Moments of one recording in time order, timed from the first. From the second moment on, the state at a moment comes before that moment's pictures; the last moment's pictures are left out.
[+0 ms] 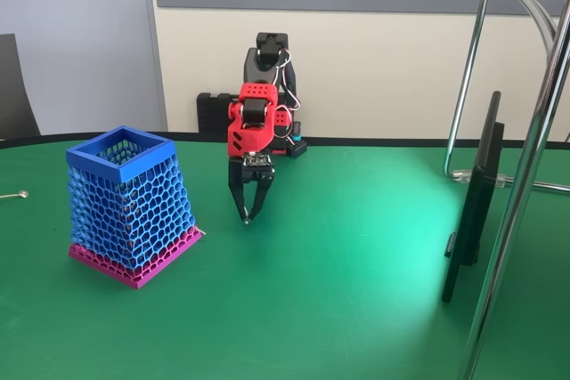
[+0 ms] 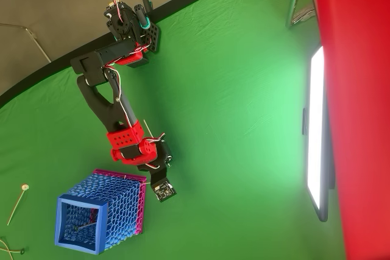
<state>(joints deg) 6.9 66.2 87.3 53.5 -103.1</state>
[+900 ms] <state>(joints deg) 6.2 66.2 57.6 36.2 -100.6</state>
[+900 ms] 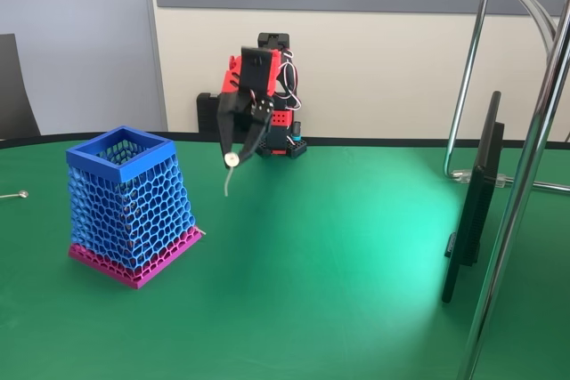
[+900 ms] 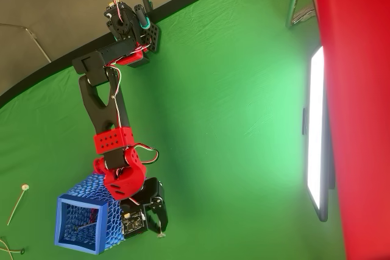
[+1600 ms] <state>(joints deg) 12.5 77.5 64.8 10.9 -113.0</state>
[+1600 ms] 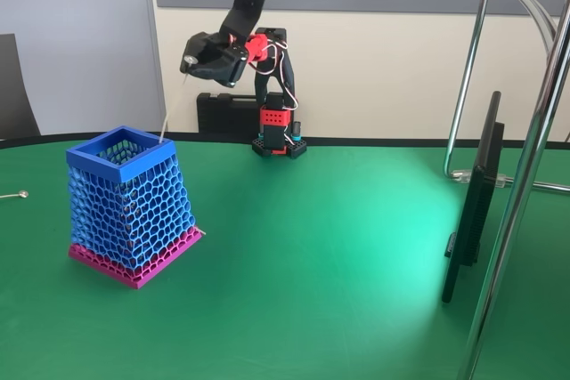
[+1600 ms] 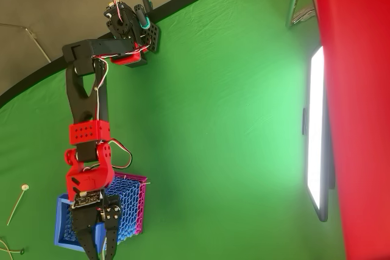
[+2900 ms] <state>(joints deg) 25.0 86.1 85.7 1.9 -103.1</state>
